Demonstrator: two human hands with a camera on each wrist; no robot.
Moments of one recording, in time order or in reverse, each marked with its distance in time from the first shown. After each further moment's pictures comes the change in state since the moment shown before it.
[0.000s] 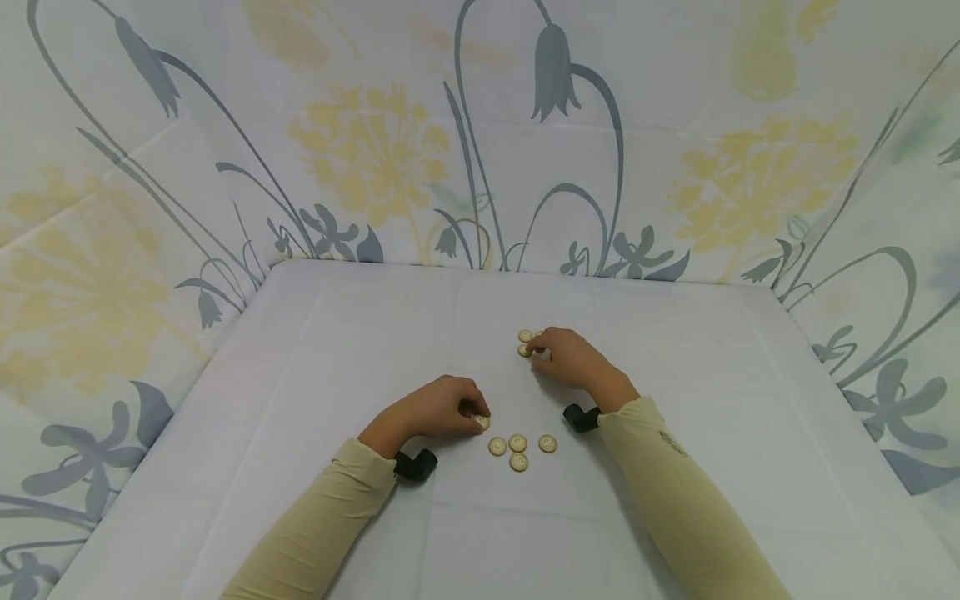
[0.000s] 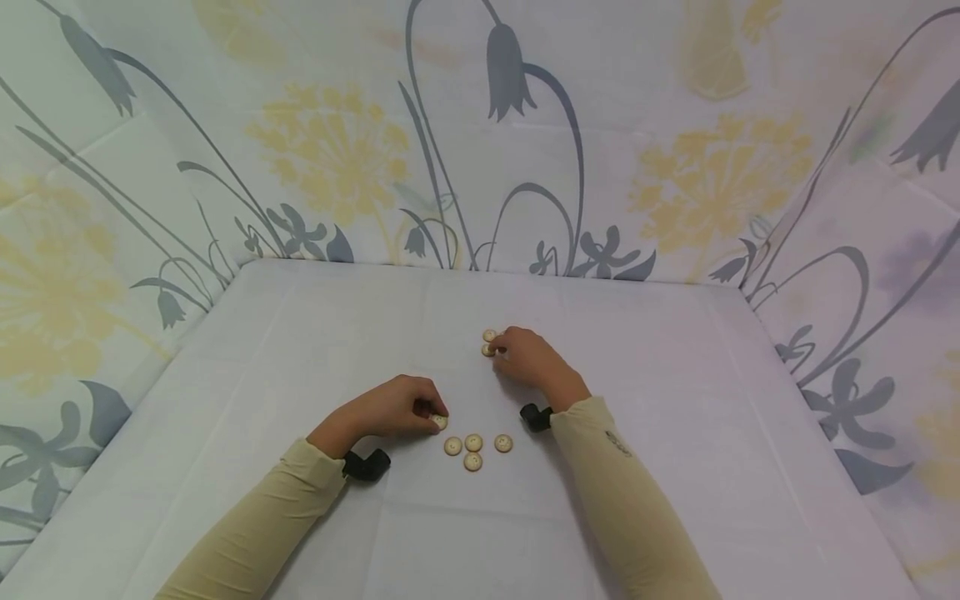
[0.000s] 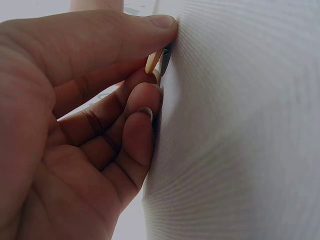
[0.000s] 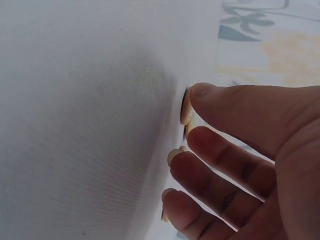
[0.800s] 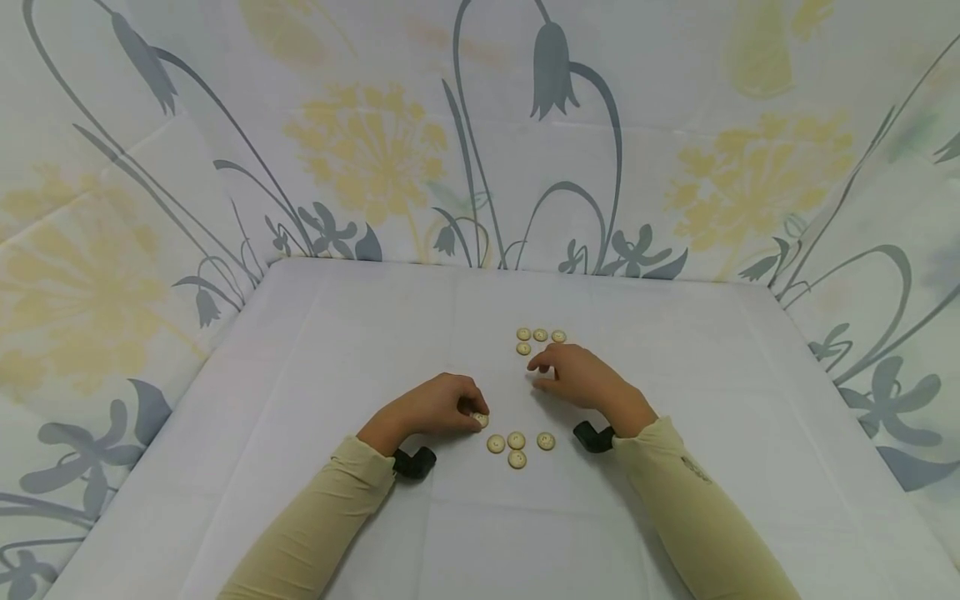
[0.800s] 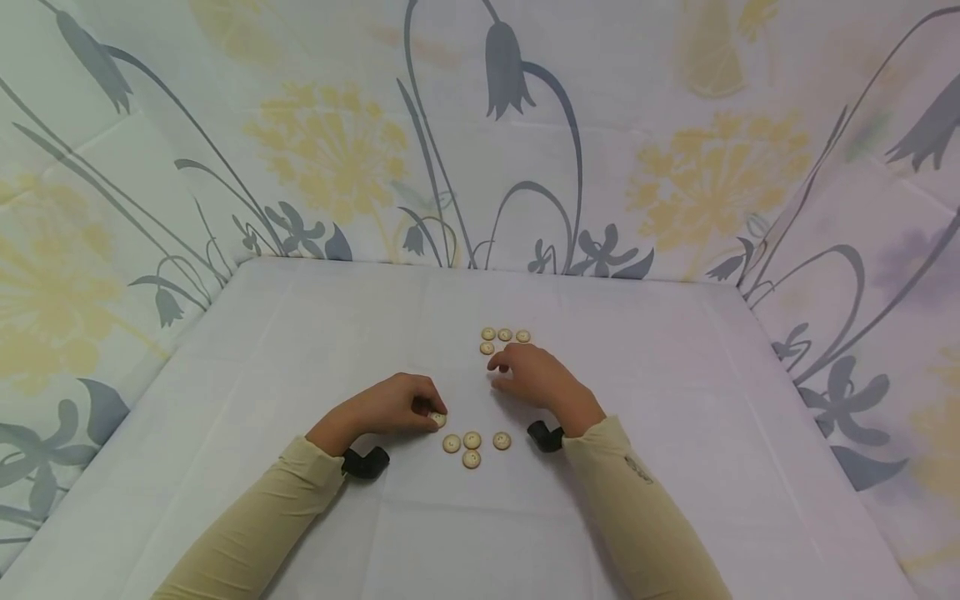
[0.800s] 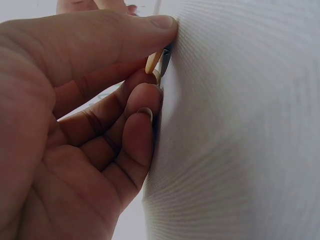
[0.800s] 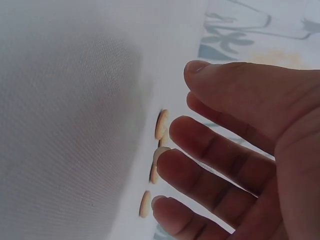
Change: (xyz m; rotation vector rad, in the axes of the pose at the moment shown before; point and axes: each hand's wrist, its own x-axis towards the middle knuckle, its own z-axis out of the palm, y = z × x) left_hand 0.001 -0.002 0.000 -0.005 -0.004 -0.006; right_hand -0.029 -0.009 0.000 -0.012 -0.038 -0.017
